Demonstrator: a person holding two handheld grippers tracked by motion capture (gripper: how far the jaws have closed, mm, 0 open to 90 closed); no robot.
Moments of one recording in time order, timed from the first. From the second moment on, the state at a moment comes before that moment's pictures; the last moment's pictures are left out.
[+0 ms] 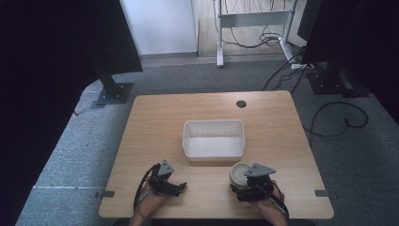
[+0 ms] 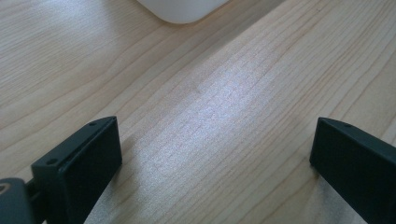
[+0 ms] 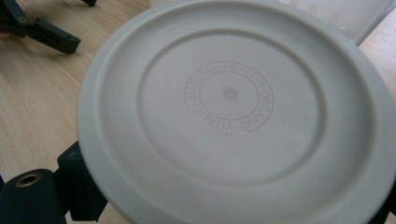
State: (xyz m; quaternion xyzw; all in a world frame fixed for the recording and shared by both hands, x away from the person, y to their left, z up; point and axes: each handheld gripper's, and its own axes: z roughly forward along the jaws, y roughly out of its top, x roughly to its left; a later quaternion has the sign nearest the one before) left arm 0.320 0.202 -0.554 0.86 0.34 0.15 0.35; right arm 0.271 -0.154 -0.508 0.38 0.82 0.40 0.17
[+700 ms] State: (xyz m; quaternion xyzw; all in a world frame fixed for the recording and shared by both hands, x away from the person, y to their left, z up) left arm 0.320 0.202 -0.554 0.86 0.34 0.15 0.35; right arm 0.294 -0.139 -0.500 0.38 0.82 0.40 0.17
